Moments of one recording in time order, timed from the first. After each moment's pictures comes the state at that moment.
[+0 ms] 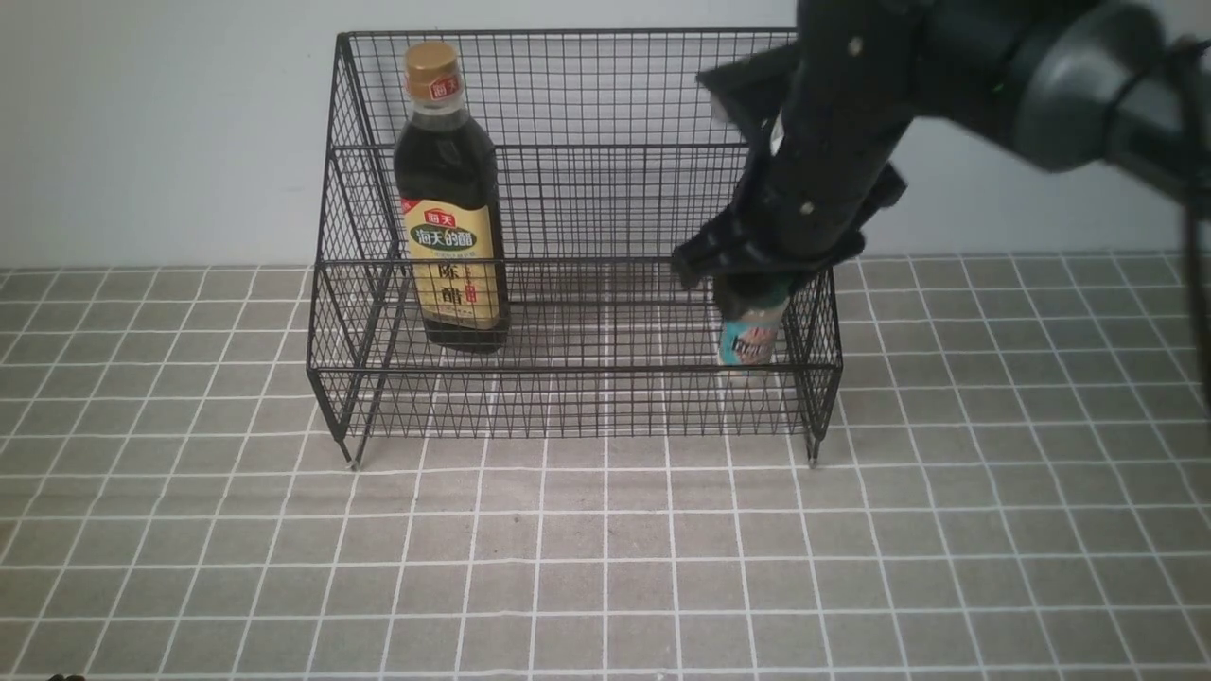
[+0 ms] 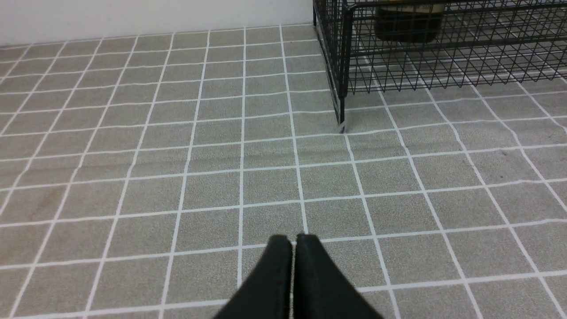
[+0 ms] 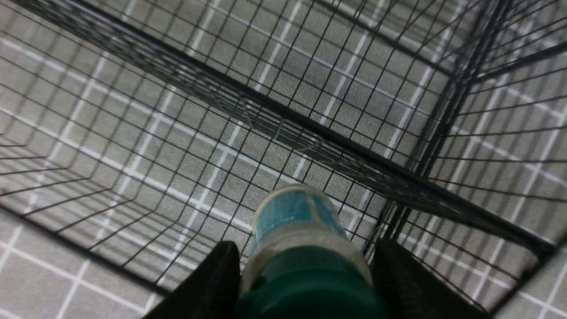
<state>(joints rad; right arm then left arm) 0.52 2.05 -1.90 -0.05 1.24 0.09 -0.04 -0.01 0.02 -0.04 0.38 0.06</state>
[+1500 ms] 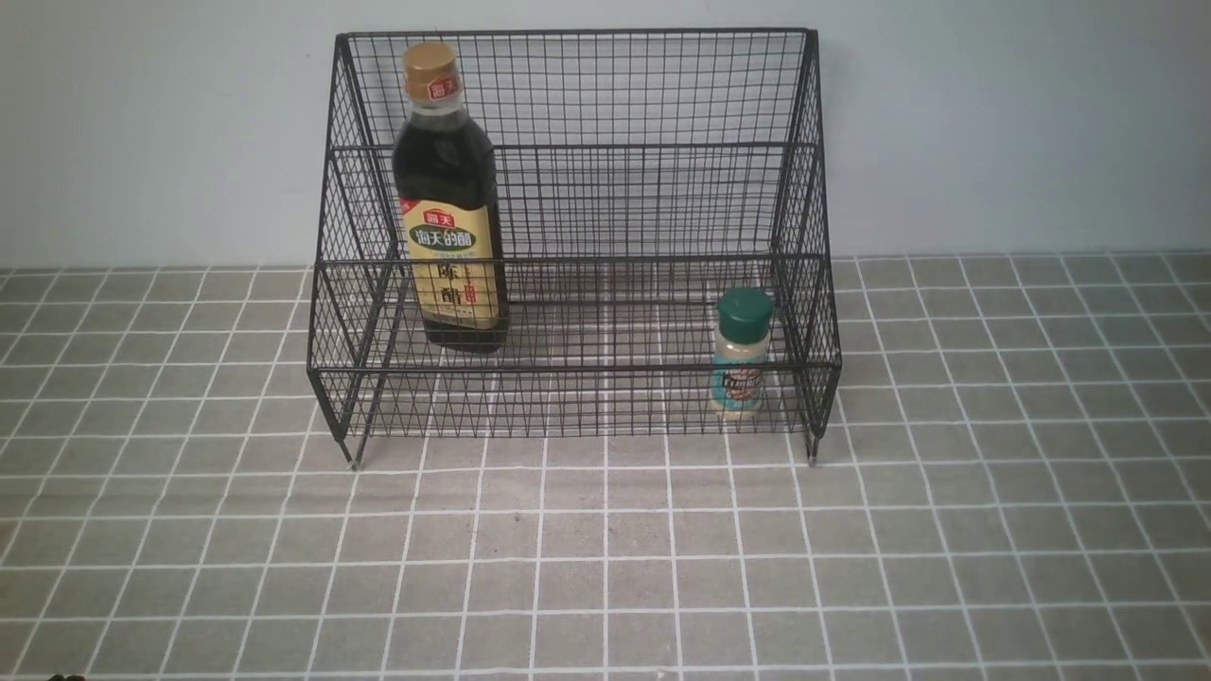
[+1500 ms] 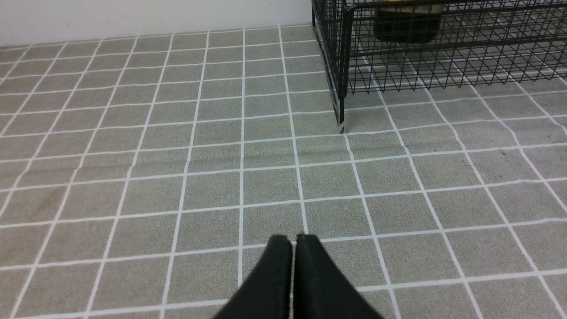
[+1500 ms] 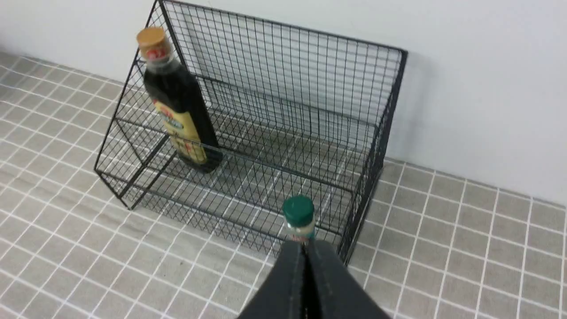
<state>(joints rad) 0.52 0.95 -1.45 -0.05 1.14 0.17 -0.04 -0.01 0.02 -0.04 0.38 0.06</state>
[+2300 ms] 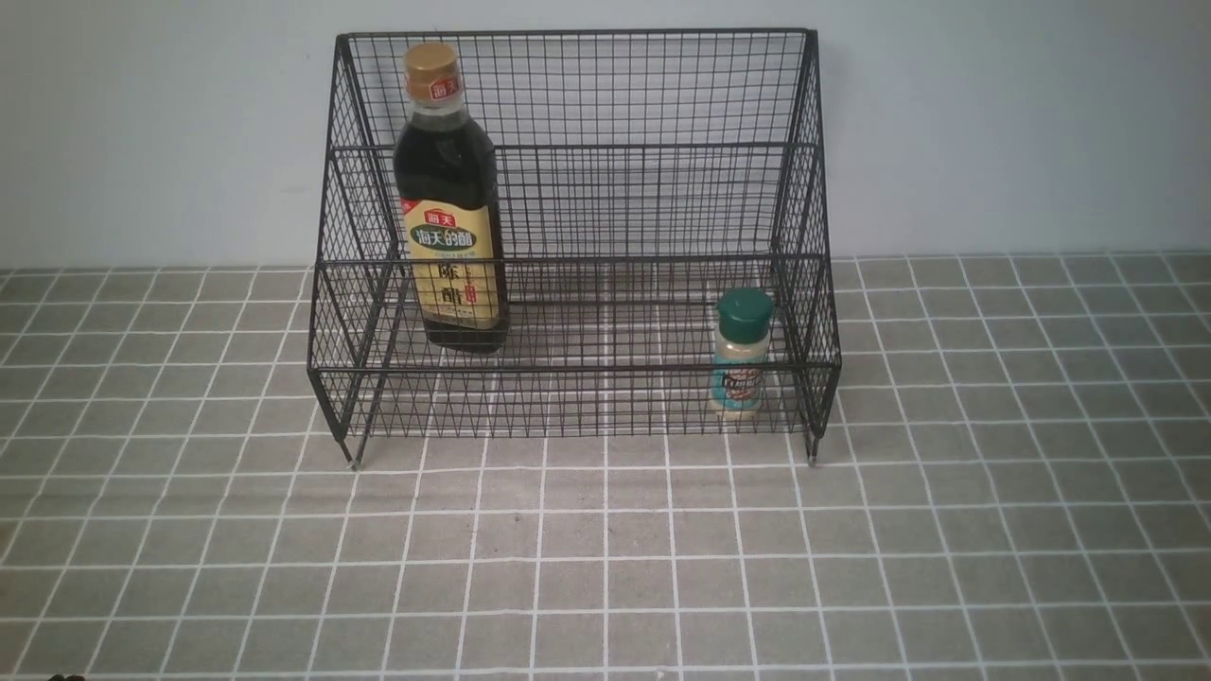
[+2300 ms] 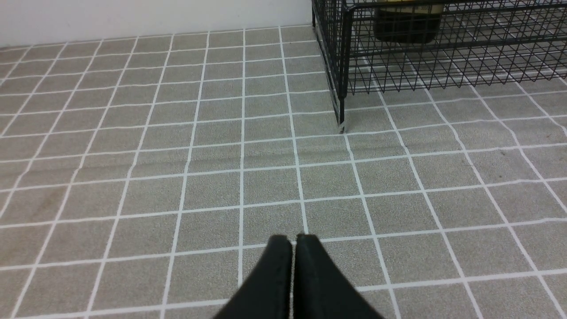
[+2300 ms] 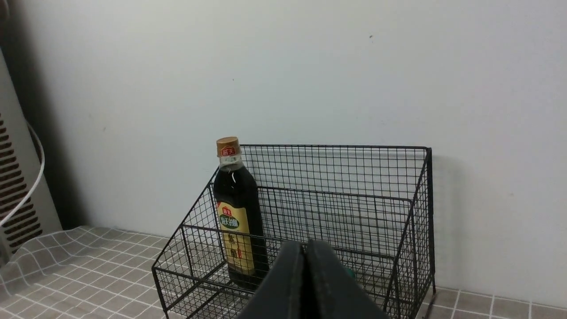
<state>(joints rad) 0.52 0.17 -0.45 -0.05 0.35 0.22 -0.04 -0.01 0.02 -0.04 0.38 0.06</state>
